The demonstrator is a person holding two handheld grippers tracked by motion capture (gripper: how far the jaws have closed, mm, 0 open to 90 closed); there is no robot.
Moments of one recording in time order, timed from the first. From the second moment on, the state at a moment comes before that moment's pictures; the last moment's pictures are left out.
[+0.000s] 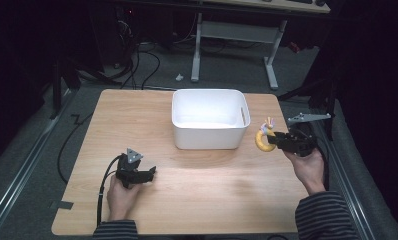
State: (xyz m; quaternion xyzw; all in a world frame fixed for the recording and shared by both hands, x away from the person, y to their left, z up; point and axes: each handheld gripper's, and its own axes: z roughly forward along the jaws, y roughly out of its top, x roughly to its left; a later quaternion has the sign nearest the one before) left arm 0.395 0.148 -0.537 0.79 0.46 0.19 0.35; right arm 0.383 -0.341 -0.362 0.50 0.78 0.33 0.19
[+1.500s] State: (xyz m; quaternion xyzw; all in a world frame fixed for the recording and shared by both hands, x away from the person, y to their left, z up) left arm 0.395 0.148 -0.537 0.79 0.46 0.19 0.35; right arm 0.471 -0.257 -0.329 0.46 0.81 0.32 0.19
